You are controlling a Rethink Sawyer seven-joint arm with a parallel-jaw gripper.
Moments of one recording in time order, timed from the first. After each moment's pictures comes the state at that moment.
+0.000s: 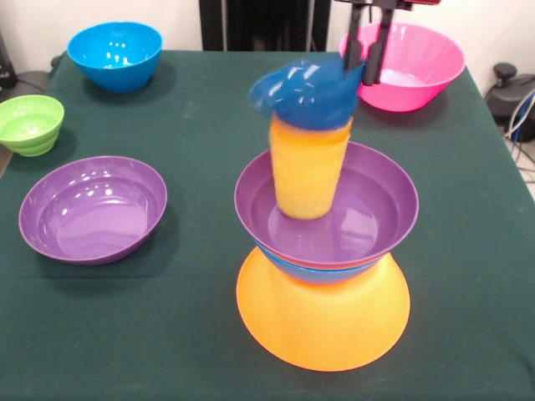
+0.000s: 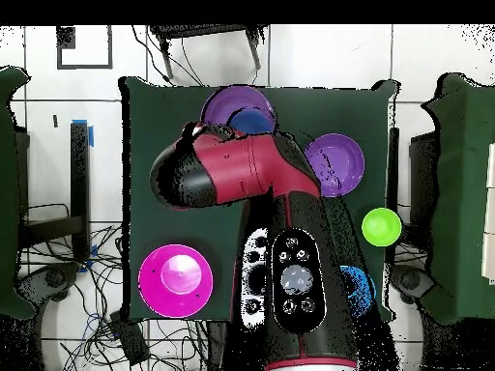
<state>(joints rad) -0.19 -0.83 0.16 1.50 -0.41 0.48 2.18</state>
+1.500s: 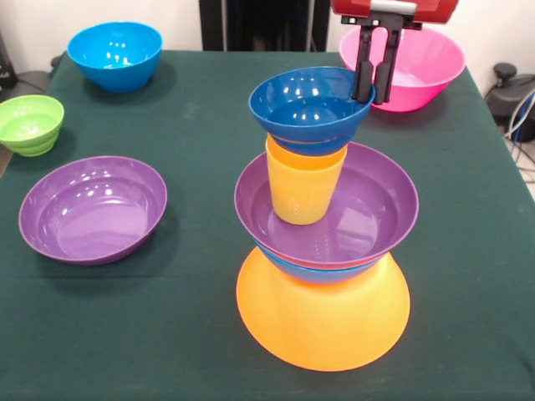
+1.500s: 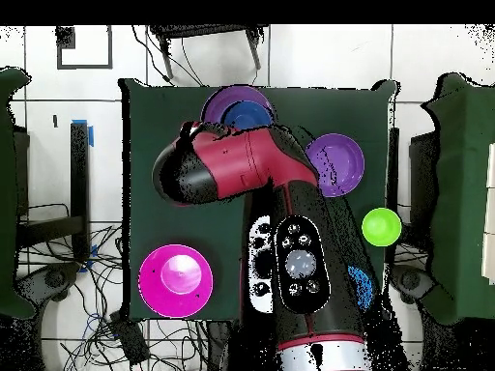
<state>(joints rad) -0.24 -0.81 0.26 1.50 -0.49 0.48 2.18</state>
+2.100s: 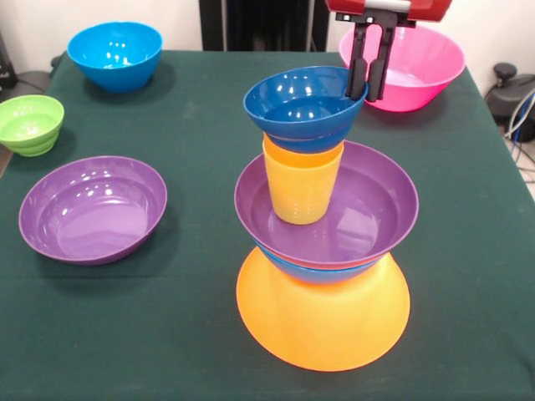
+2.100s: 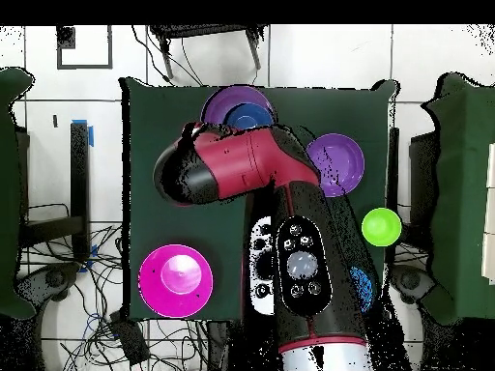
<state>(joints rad) -0.25 -0.82 0.26 1.50 -0.49 0.50 2.18</state>
